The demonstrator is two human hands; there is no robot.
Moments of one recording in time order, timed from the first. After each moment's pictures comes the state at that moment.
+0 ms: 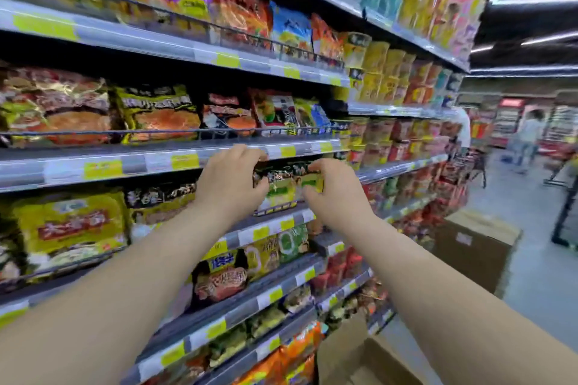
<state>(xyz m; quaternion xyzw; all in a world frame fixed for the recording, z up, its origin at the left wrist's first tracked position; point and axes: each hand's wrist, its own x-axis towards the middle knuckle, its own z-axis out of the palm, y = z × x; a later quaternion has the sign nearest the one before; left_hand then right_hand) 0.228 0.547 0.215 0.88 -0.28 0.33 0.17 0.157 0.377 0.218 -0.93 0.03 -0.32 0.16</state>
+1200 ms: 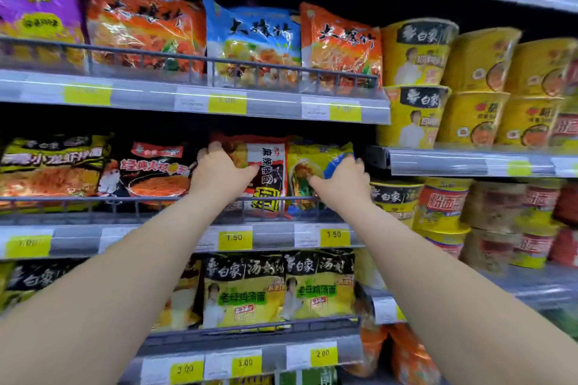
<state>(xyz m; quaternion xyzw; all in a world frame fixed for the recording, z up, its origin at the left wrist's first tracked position) 0.478 0.340 0.301 0.87 0.13 0.35 0.32 0.534 0.150 0.290 -0.91 -0.03 -0.27 0.31</state>
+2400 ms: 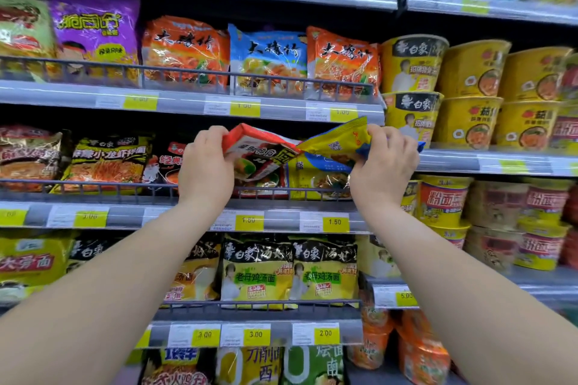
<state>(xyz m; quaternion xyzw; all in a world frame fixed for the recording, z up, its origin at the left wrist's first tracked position) 0.406 0.344 0.286 0.79 0.06 0.58 0.20 0.470 0.111 0.288 -0.71 -0.11 -0.64 0.27</state>
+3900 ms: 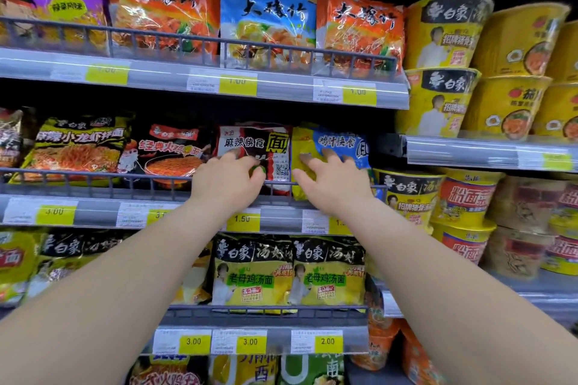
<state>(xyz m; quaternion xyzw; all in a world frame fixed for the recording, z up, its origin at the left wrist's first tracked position) 0.470 0.342 0.265 0.94 0.10 0.33 0.03 0.525 0.161 0.273 -0.93 -0.21 -0.28 0.07</state>
